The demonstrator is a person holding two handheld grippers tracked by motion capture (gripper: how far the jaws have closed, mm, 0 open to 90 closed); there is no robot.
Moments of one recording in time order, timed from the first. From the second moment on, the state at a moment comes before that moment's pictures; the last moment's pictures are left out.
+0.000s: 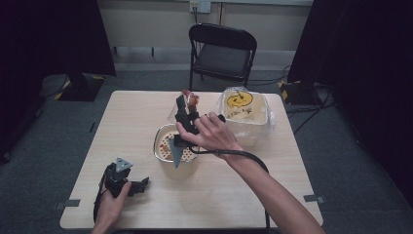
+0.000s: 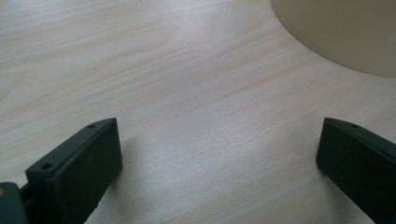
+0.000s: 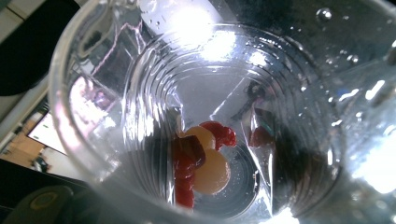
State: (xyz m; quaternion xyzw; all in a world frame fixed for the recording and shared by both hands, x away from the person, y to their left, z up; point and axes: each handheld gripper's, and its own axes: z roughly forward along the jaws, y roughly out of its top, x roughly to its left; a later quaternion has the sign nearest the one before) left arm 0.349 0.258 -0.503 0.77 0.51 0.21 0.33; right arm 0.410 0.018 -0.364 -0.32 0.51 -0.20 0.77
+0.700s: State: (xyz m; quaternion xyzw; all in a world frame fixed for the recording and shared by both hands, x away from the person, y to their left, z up) left arm 0.349 0.259 -0.503 0.77 0.51 0.21 0.33; right arm 0.417 0.019 -0.370 -0.35 0.49 -0.26 0.75
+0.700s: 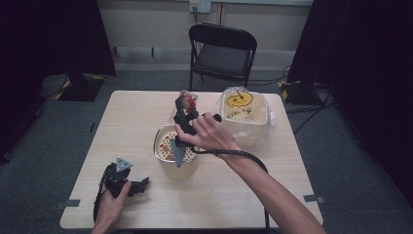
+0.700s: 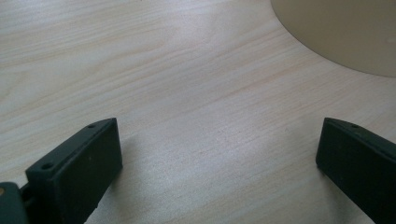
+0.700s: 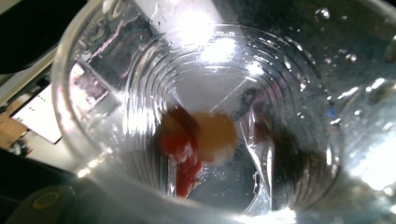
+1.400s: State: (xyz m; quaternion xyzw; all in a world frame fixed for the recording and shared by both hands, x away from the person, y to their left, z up) left arm 0.349 0.258 -0.503 0.77 0.51 0.21 0.33; right arm 0.425 0.007 -0.354 -0.21 0.64 -0.12 0.73
